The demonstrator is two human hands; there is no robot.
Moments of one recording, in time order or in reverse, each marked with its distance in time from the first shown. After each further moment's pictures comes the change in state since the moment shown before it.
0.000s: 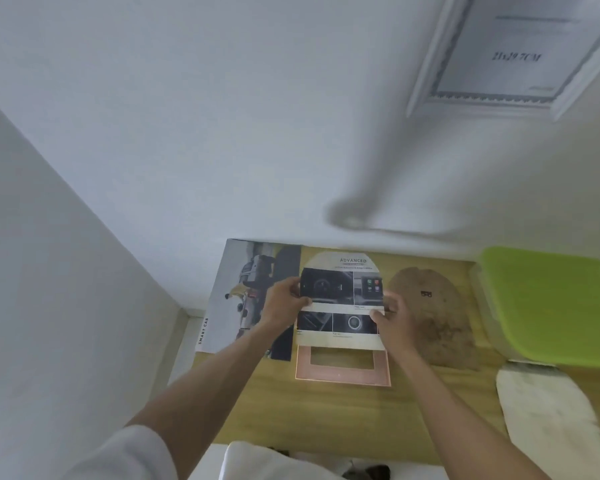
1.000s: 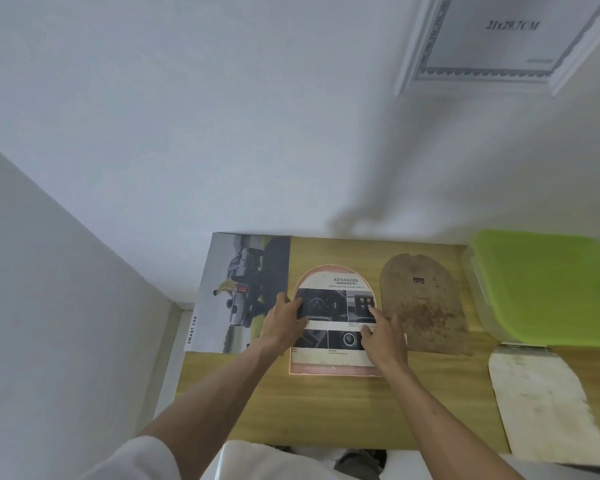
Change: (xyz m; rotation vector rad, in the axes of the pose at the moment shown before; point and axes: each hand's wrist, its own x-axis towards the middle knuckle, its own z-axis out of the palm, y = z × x) left_hand -0.014 -0.029 0.038 0.532 -0.179 0.018; right_hand -0.023 0.030 0.005 -0.694 -0.048 0.060
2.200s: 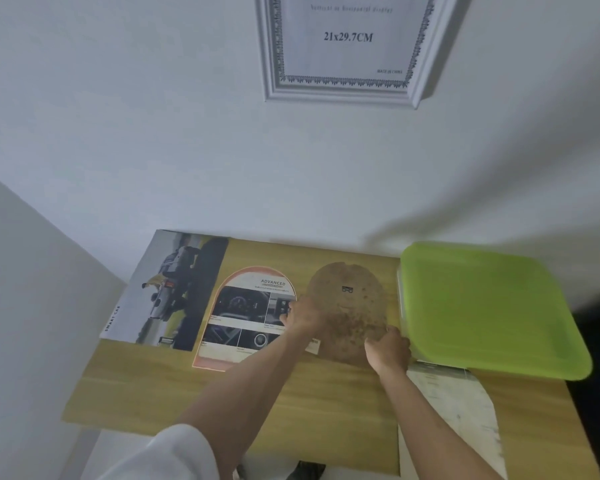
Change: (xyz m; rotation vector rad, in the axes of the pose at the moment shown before) left_hand 0.040 0.234 0.093 -0.300 -0.050 -0.530; right_hand 0.075 0.148 -0.113 0.127 -0.042 0.269
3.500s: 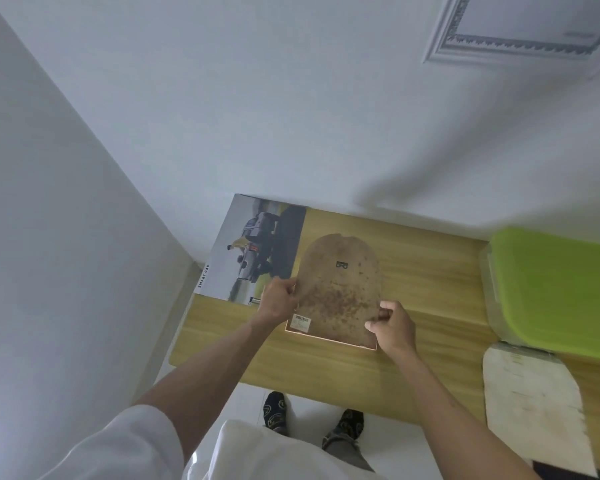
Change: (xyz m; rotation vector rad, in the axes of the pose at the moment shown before) left_hand 0.017 -0.202 -0.156 -0.055 0.072 0.272; right_hand -0.109 -0.070 0.110 0.180 -0.098 -0.229
